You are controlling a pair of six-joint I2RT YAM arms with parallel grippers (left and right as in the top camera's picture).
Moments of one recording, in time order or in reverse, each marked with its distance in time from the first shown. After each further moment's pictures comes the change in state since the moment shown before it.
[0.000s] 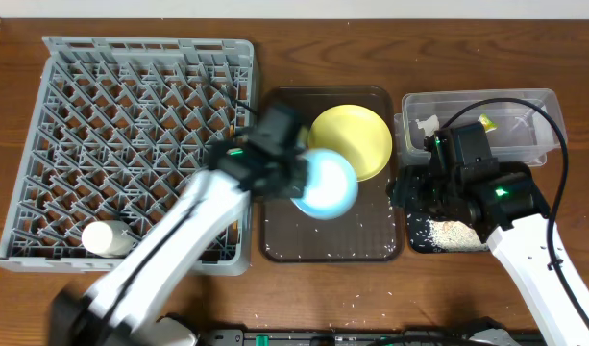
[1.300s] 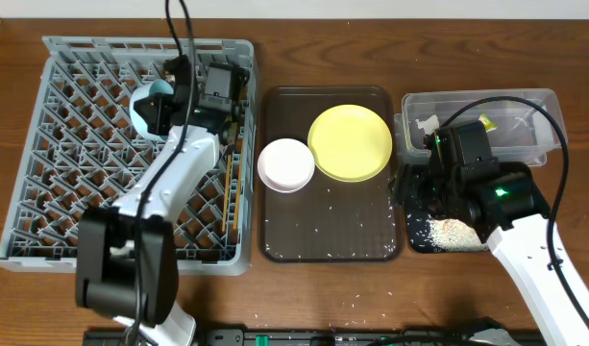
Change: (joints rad) left arm 0.299 0.336 0.005 0.435 -1.295 0.393; right arm 0.000 0.000 0.000 0.021 0.000 0.000
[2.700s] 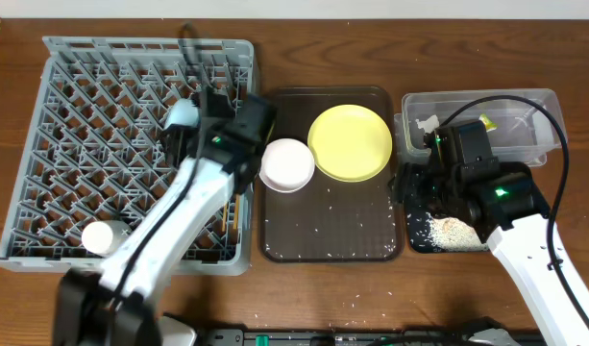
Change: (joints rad) left arm -0.196 -0.258 -0.060 -0.399 0.313 -0.301; right arm 0.000 0.000 0.000 0.014 0.000 0.000
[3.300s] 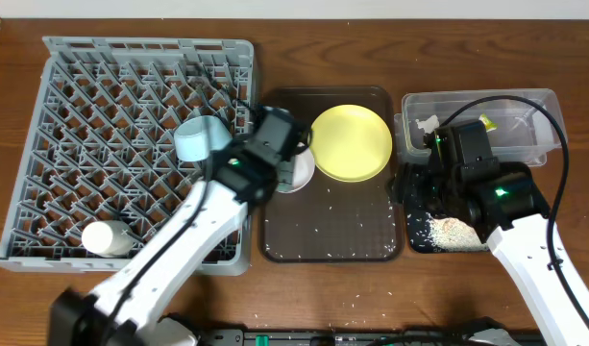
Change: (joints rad) left arm -0.158 -0.049 0.000 0.068 0.665 -0.042; right arm 0.000 0.000 0.000 -0.002 0.000 0.000
